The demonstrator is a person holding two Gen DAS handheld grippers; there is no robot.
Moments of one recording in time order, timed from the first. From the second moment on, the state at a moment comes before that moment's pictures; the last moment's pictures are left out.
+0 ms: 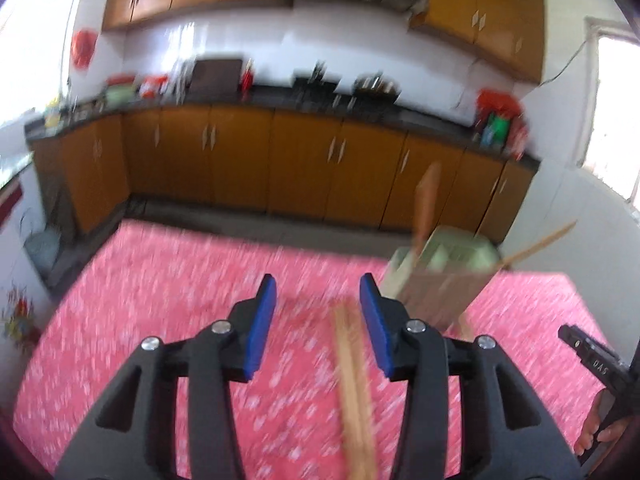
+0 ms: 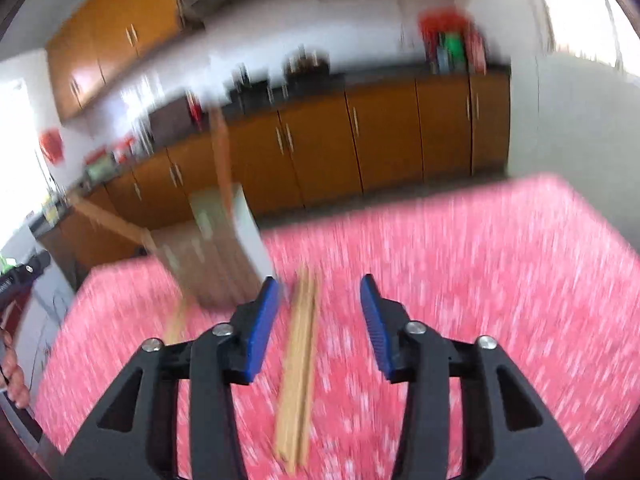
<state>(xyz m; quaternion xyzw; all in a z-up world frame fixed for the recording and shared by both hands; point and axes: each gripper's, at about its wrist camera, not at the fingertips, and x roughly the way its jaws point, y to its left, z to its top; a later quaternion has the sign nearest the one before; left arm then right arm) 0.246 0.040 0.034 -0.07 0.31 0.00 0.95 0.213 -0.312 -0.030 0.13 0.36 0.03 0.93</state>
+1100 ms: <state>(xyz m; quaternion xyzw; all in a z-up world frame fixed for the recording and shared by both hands) 0.242 -0.009 -0.095 -0.06 0.46 -0.06 0.88 0.224 -0.292 -0.115 0.06 0.43 -0.01 0.90</state>
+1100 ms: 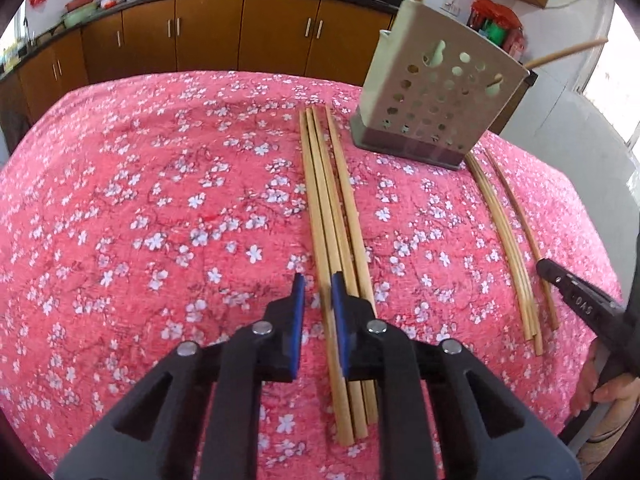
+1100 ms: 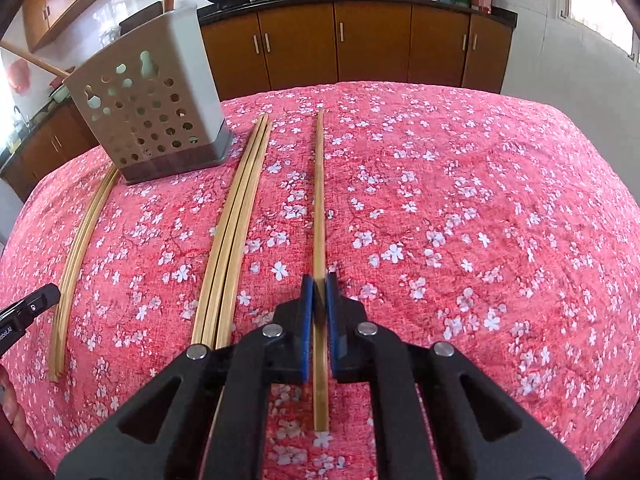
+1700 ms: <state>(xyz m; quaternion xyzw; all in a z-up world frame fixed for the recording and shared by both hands) 0.252 -0.008 -0.106 -0.02 0.45 -0.03 0.89 0.217 -0.284 -0.114 0.04 0.42 0.00 0.91</state>
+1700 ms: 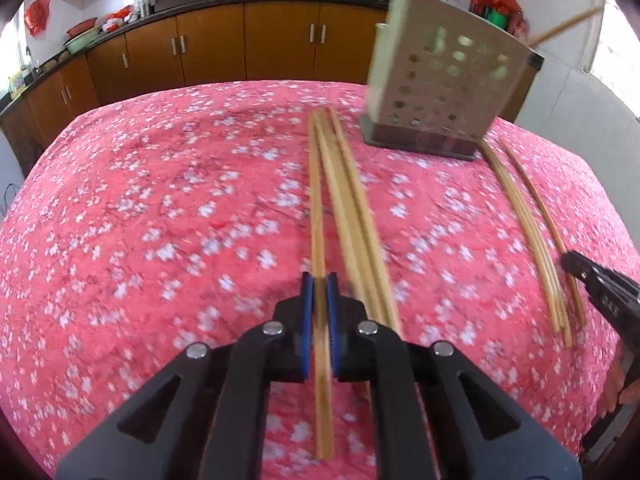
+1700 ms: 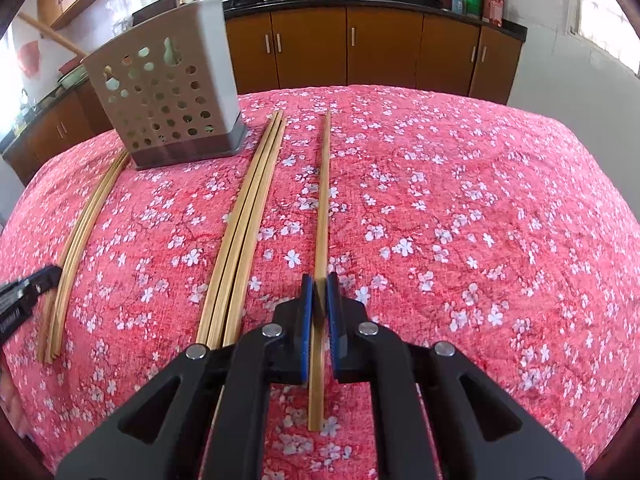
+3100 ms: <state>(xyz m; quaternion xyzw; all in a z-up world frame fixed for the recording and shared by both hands) 0.262 0.027 -0.109 -0.04 0.43 -0.02 0.90 0.223 -0.295 -0.114 0.07 0.41 0.00 0.91</state>
